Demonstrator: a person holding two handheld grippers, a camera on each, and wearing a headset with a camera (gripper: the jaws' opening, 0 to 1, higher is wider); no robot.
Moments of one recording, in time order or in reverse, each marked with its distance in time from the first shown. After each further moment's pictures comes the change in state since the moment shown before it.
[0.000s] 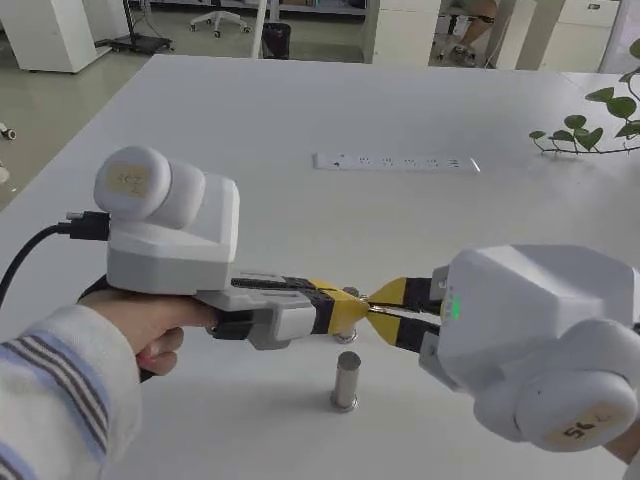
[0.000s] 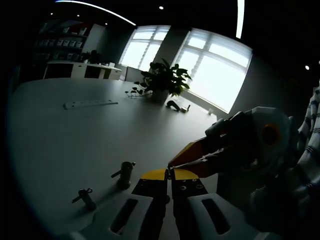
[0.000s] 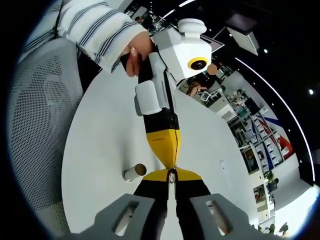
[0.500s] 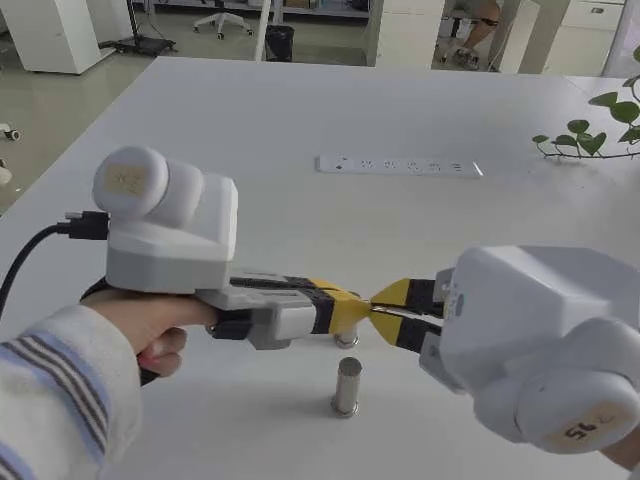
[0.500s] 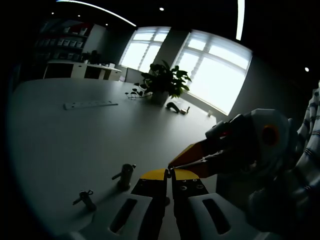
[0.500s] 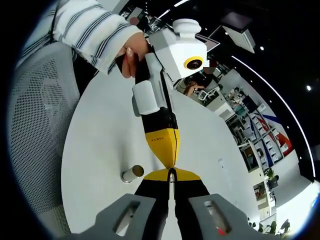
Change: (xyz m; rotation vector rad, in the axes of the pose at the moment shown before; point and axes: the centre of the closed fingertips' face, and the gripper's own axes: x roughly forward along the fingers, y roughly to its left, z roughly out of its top) left arm -0.001 -0.001 0.004 -0.024 -0.007 -0.012; right arm 0.000 -0.003 0.002 0.020 0.004 -0.012
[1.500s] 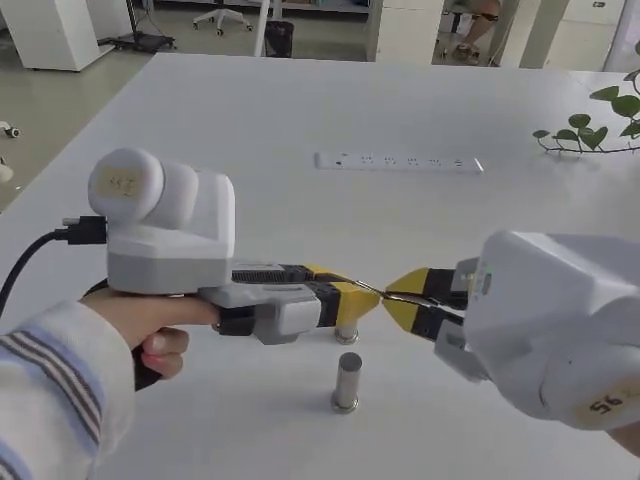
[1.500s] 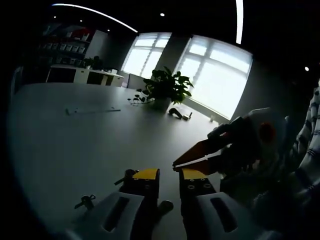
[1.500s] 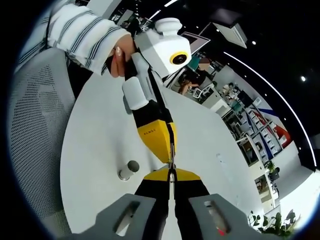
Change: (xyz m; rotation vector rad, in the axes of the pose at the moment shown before) left arm 0.002 0.003 0.006 0.016 -0.058 0.022; right arm -0.004 -0.008 -0.011 0.066 -0.001 -0.027
